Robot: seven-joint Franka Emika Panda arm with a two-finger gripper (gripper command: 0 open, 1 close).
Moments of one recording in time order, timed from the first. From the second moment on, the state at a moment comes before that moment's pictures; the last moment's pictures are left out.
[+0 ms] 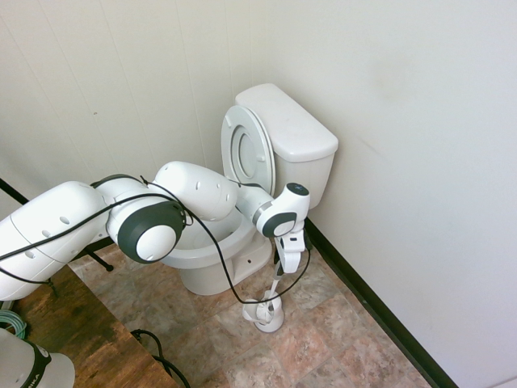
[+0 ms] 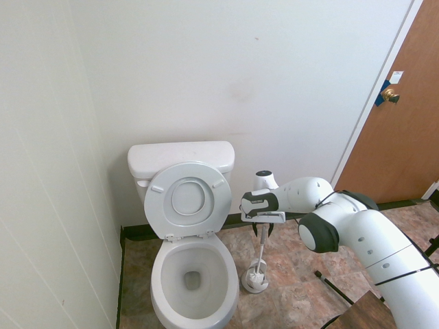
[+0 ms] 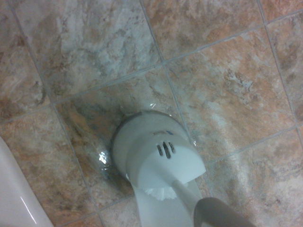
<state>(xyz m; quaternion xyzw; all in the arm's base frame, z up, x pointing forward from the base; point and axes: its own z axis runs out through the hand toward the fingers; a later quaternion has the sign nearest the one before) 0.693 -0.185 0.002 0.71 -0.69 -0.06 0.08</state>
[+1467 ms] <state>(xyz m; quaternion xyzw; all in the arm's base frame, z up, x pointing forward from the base) 0.637 -0.163 0.023 0.74 -0.67 -0.02 0.04</state>
